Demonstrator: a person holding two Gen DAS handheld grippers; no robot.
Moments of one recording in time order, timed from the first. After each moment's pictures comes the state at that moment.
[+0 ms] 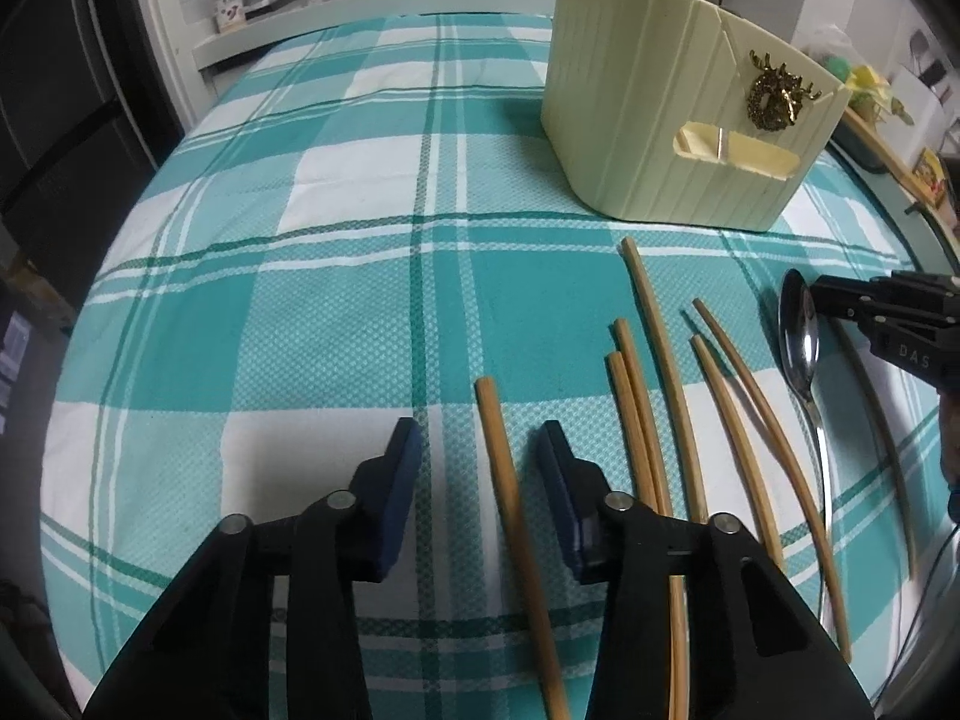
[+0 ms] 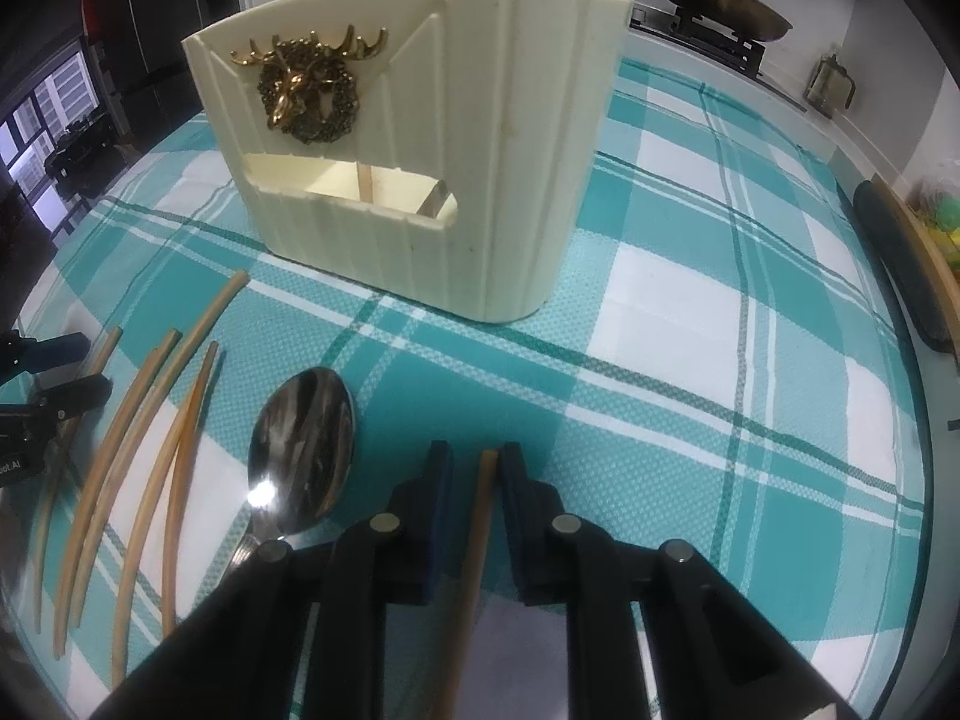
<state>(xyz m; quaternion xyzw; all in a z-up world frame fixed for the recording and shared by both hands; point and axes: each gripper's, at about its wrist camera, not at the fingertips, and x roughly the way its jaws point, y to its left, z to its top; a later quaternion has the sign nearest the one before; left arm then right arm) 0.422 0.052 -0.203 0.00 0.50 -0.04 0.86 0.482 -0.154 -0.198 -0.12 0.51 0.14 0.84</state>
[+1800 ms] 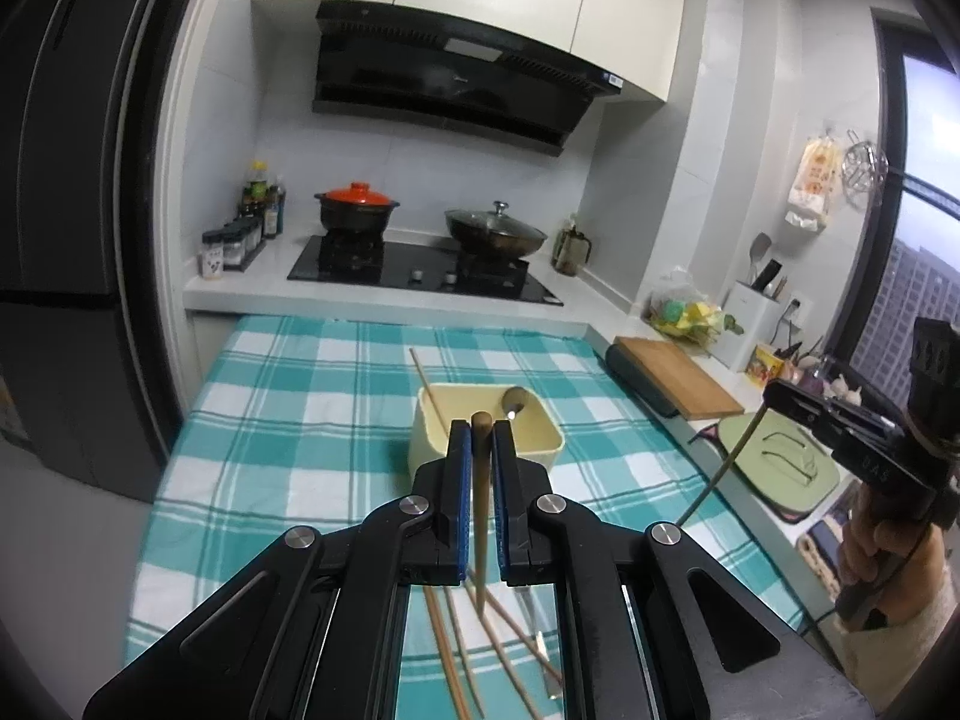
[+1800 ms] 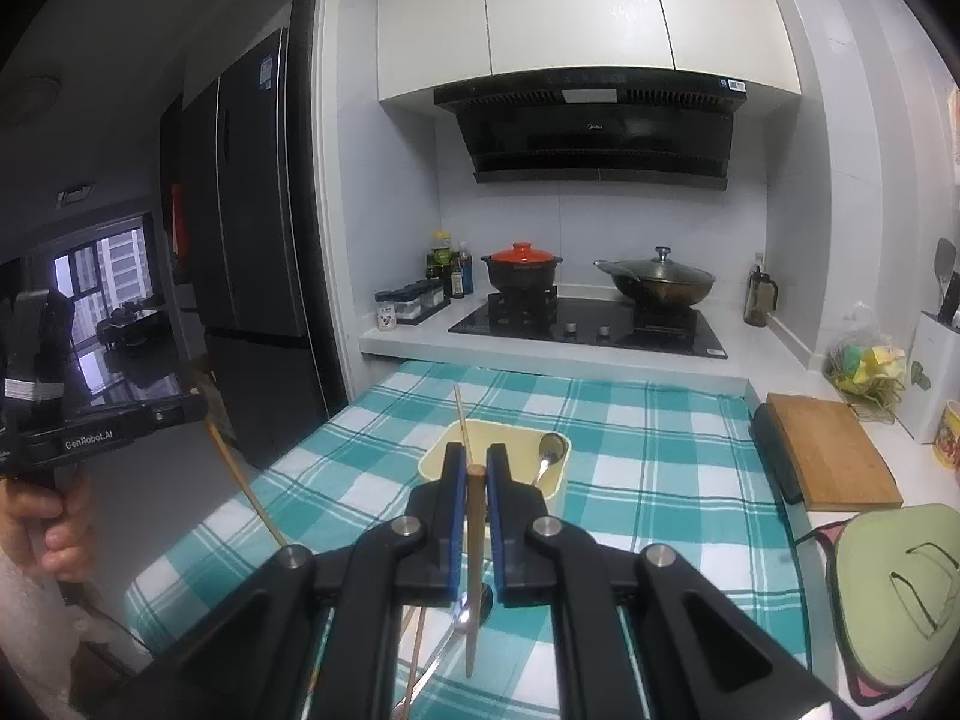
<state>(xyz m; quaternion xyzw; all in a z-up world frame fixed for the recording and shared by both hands) 0.310 0.066 0.066 -0.08 0.24 -0.15 0.96 0.313 -0.181 0.078 -0.02 0.21 0.18 0.96</state>
